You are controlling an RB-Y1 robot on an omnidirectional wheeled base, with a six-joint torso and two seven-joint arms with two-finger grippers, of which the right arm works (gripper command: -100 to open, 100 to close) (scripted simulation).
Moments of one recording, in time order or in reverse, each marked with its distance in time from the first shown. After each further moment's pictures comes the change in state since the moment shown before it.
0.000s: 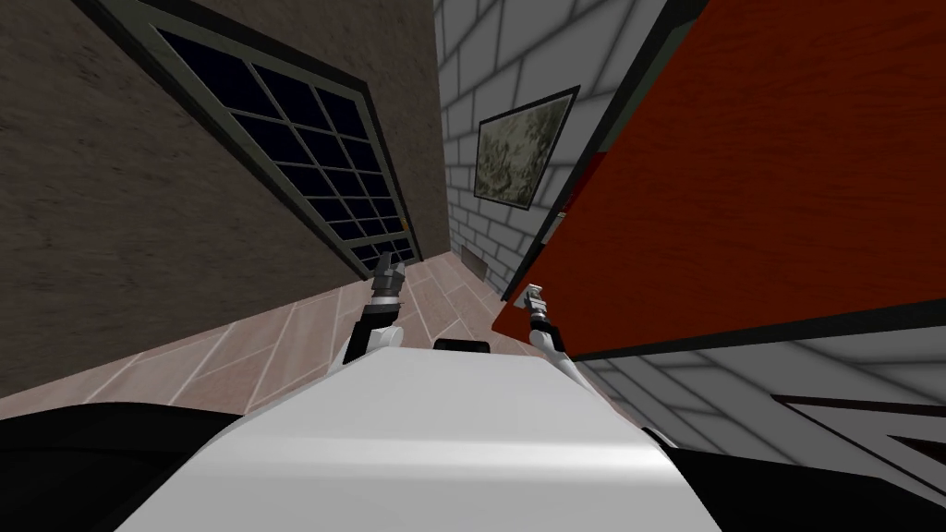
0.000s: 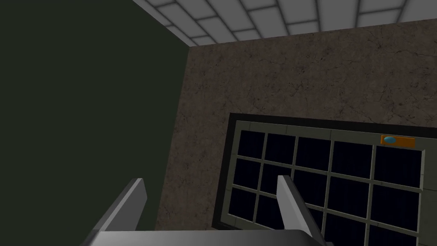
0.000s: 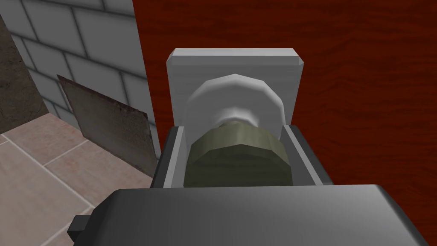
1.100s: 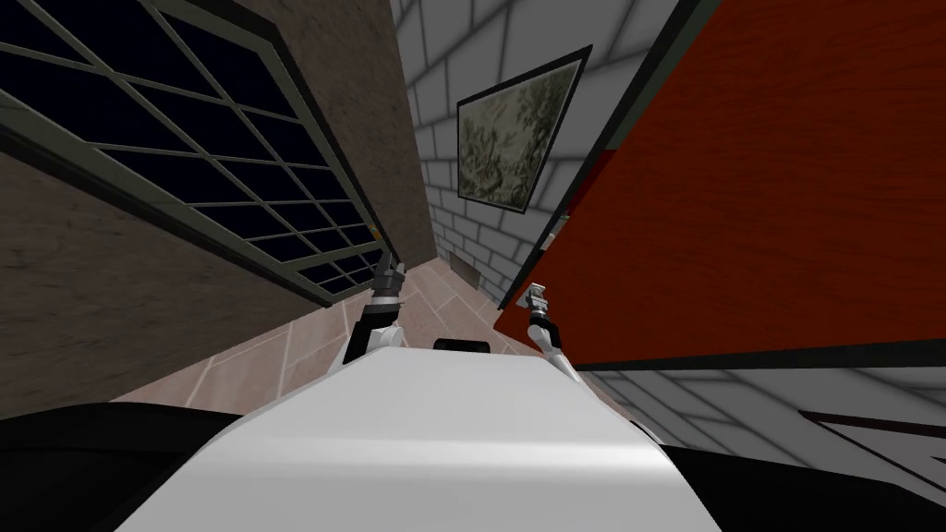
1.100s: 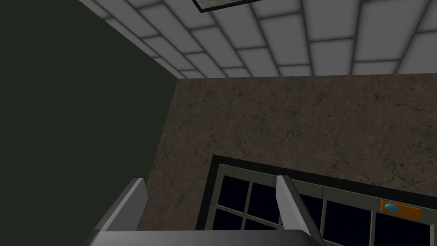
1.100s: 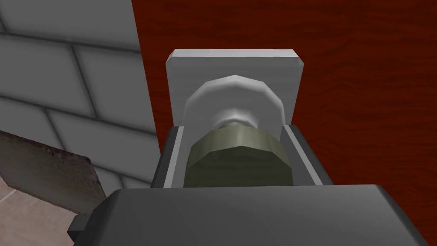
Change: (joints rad) arm -0.035 0.087 -0.095 0.042 -0.024 0.026 0.092
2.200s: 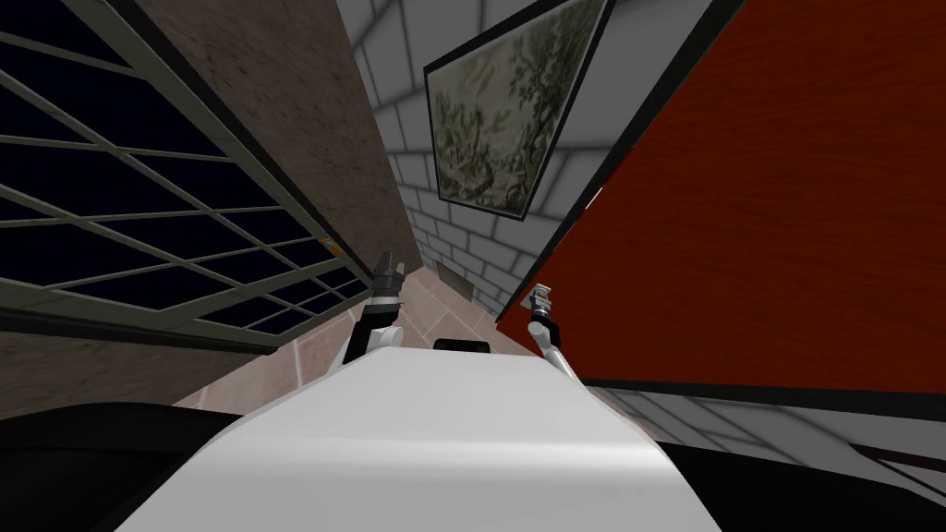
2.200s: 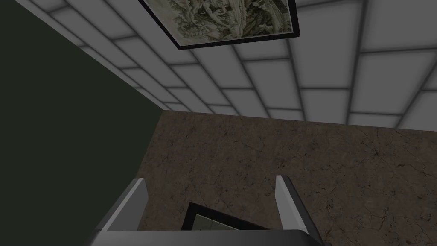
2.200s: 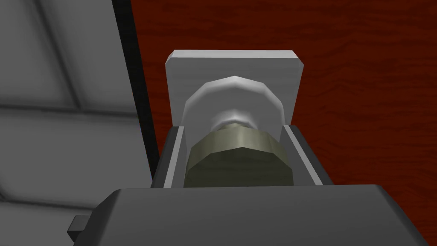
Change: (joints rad) arm -0.031 0.075 -0.103 0.049 -0.031 -0.003 0.095
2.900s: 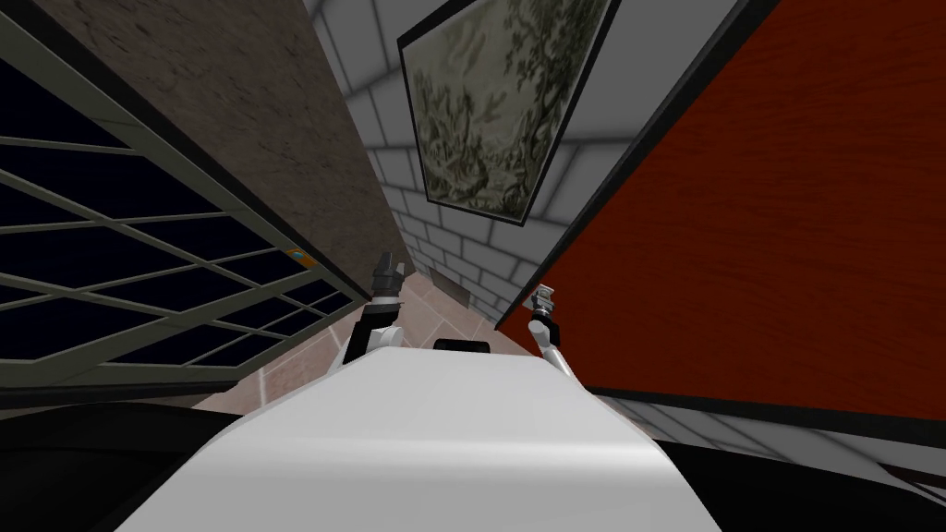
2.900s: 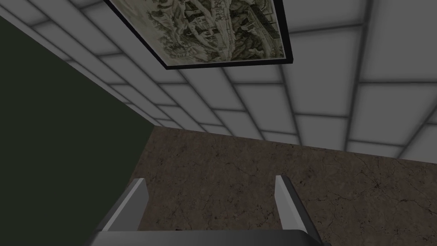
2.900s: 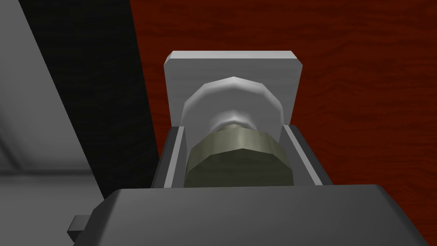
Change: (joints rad) arm -0.018 0.036 -0.052 0.025 -0.019 -0.007 0.049
